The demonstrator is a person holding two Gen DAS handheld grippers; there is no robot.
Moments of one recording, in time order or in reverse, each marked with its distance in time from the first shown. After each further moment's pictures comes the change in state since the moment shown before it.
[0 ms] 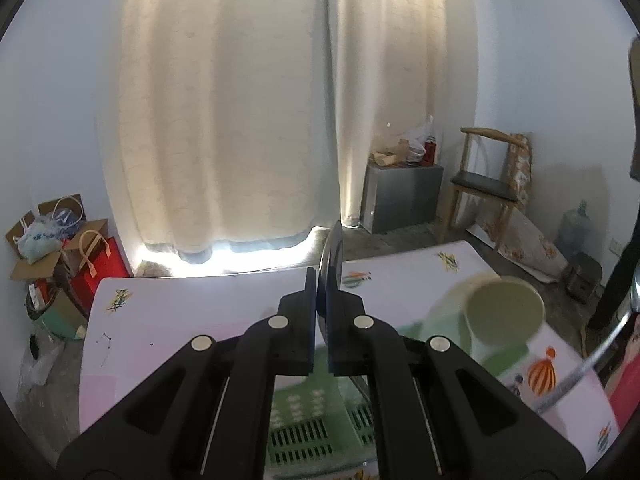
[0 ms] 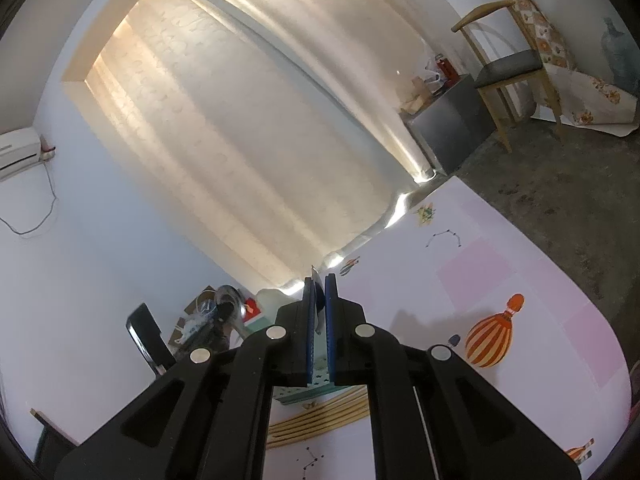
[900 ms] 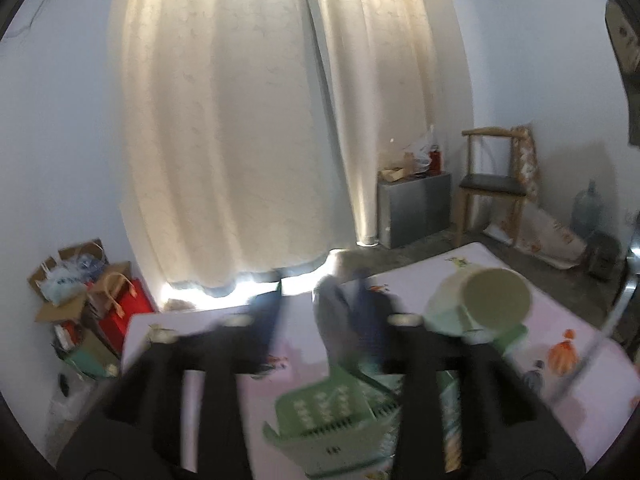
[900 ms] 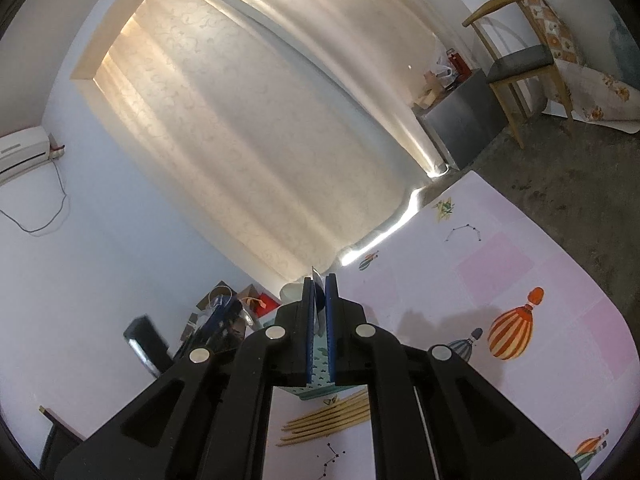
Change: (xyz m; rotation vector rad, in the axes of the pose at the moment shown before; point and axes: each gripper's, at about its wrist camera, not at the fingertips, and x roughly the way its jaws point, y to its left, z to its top) left arm -0.033 -0.007 0.002 0.086 -0.091 0.039; right arm 0.005 0.021 0.000 -0.004 0.016 0.039
